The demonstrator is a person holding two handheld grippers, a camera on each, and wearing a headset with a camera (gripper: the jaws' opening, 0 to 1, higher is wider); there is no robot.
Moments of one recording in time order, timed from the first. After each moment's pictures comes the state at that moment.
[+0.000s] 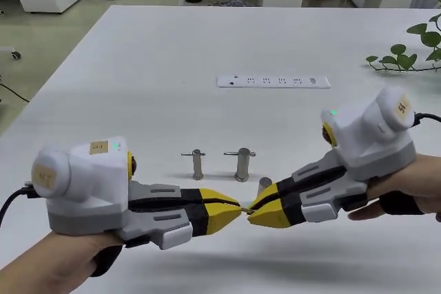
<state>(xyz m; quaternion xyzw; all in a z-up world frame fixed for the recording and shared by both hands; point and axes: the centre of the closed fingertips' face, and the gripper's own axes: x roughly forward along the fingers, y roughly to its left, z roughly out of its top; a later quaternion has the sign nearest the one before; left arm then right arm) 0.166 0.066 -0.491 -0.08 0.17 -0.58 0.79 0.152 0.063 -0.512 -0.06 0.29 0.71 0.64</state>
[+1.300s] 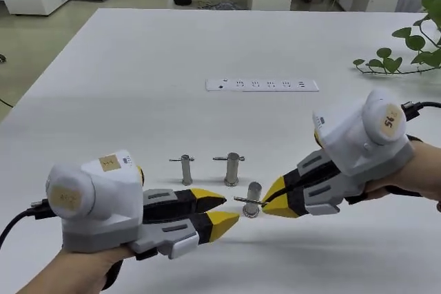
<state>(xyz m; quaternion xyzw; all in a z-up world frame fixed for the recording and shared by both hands) 0.193 0.059 -0.520 -0.01 0.18 -0.50 0.85 0.195 0.019 -0.534 -0.27 0.27 0.64 0.66</state>
